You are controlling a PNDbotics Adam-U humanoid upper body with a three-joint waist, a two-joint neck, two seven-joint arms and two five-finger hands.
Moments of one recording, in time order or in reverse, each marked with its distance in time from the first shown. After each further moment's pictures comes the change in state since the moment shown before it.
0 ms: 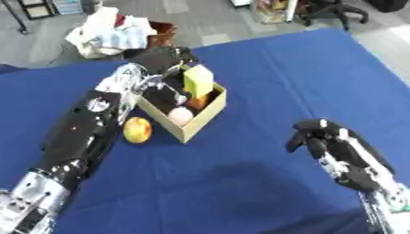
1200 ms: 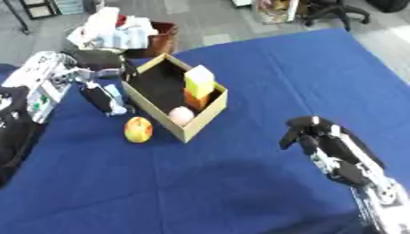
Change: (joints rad) left arm 0.140 0.297 -0.110 -0.283 0.359 -0.125 -0.520; right arm 0.001 -0.002 -0.009 0.001 0.004 -0.003 -0.013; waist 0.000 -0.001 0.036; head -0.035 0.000
